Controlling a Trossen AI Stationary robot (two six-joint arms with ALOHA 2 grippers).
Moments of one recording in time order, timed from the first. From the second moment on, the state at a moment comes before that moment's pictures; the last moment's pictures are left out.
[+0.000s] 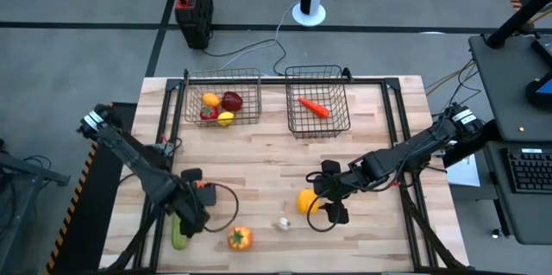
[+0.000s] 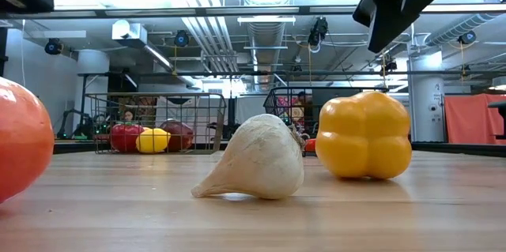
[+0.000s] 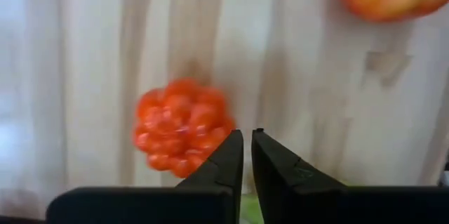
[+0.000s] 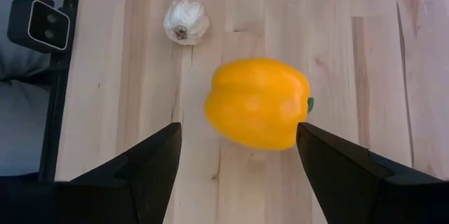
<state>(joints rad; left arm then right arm) -0.74 1.41 1.08 -1.12 -0.11 -0.85 0.41 1.51 1.11 -0.60 0.03 0.41</state>
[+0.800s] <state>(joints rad) -0.72 1.31 0.90 -1.10 -0.14 -0.95 0.41 1.51 1.10 -0.53 0.08 0.37</state>
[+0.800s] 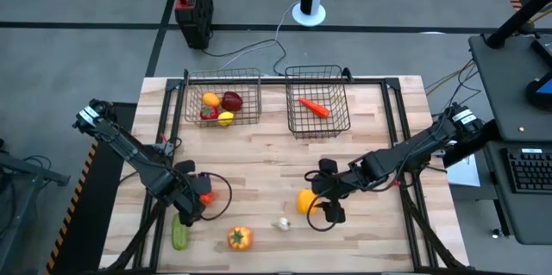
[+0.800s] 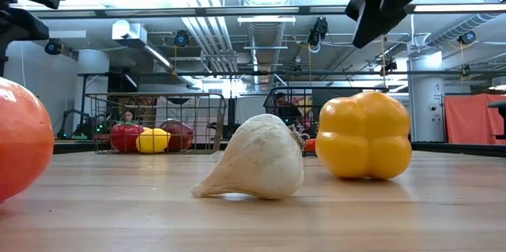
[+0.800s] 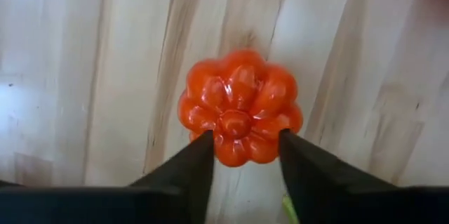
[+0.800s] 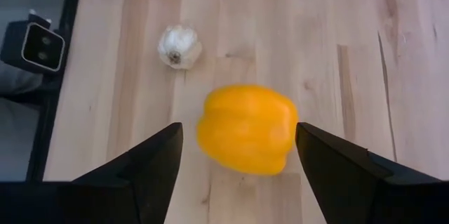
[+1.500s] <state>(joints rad) -0.72 1.31 0.82 -0.99 -0.18 -1.02 0.41 1.53 1.06 -0.41 0.08 0.34</state>
